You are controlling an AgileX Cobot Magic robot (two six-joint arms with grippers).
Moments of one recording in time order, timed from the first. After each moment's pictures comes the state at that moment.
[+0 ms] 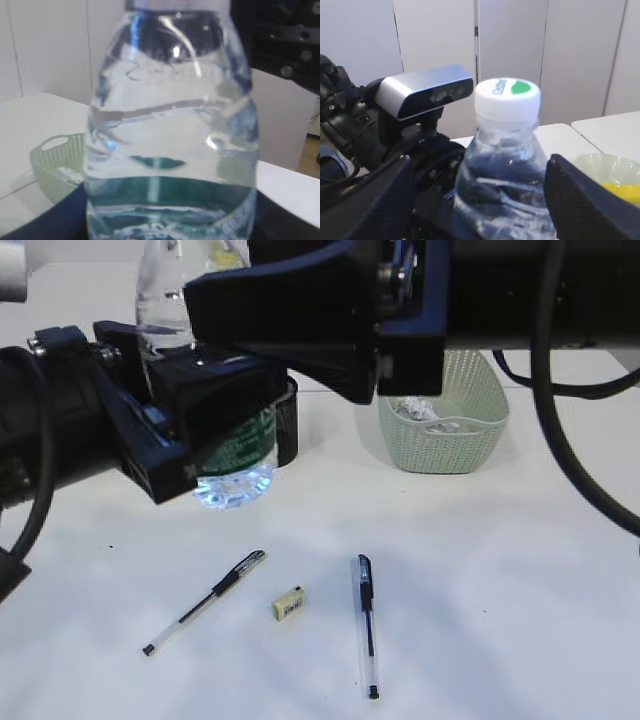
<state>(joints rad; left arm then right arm) -0.68 1.25 -0.55 0.37 -0.69 -0.40 0.49 1.33 -1.00 1.73 0.82 -1.91</state>
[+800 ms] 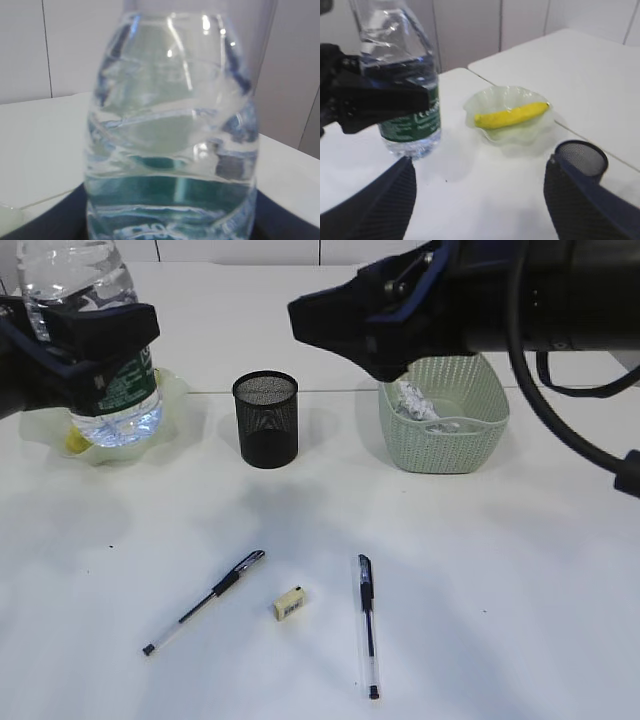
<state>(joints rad) -0.38 1.25 -0.55 0.35 -0.67 -0.40 0.49 1.33 -1.00 1.51 0.39 -1.61</state>
